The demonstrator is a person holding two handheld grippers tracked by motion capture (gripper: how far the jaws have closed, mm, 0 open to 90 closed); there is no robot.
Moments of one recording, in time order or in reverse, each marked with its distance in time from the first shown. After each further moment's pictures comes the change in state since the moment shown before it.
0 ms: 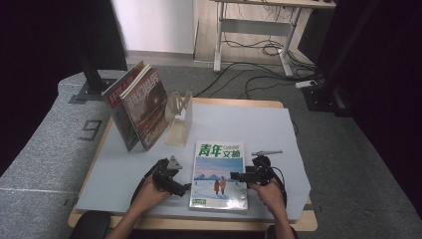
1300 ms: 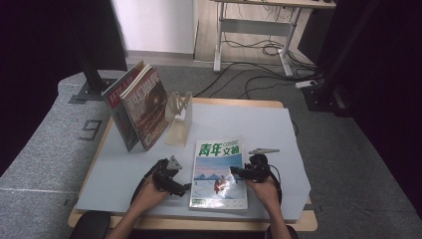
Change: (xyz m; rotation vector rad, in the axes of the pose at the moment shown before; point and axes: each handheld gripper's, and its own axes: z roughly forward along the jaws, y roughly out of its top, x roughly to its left) left arm 0.000 -0.001 0.000 -0.003 0.000 -0.001; right arm 0.000 0.005 0.011 -0.044 -0.030 -0.091
